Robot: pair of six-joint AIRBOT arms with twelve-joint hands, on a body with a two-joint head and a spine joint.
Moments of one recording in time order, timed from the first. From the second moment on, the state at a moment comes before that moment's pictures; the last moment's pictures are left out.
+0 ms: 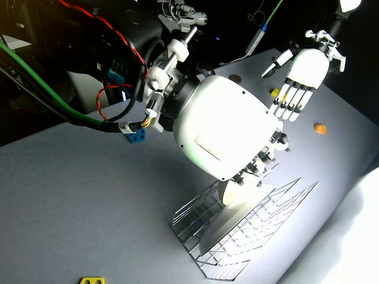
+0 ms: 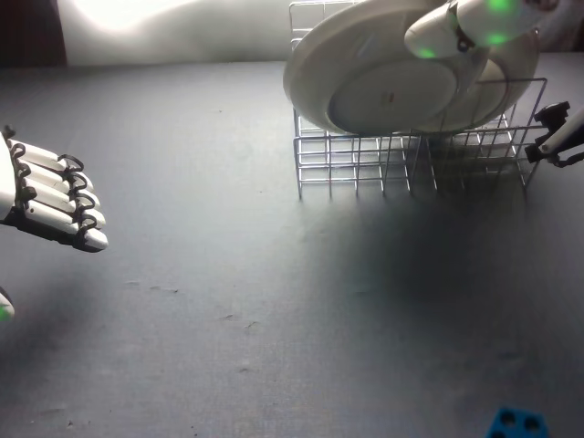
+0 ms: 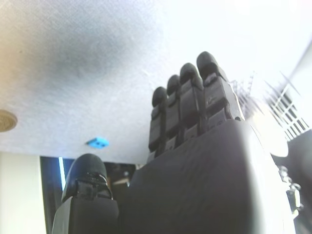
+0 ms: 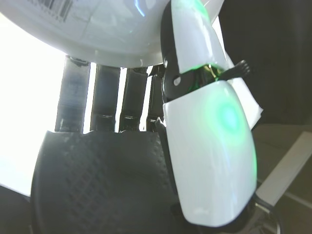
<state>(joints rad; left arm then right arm) 0.40 -0.89 1.57 1.88 -0.99 -0.42 -0.03 -0.98 0.99 1.62 0.33 -1.74</state>
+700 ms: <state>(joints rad) 0.40 -0.89 1.57 1.88 -0.99 -0.42 -0.08 -1.04 1.06 1.62 0.33 -1.74</state>
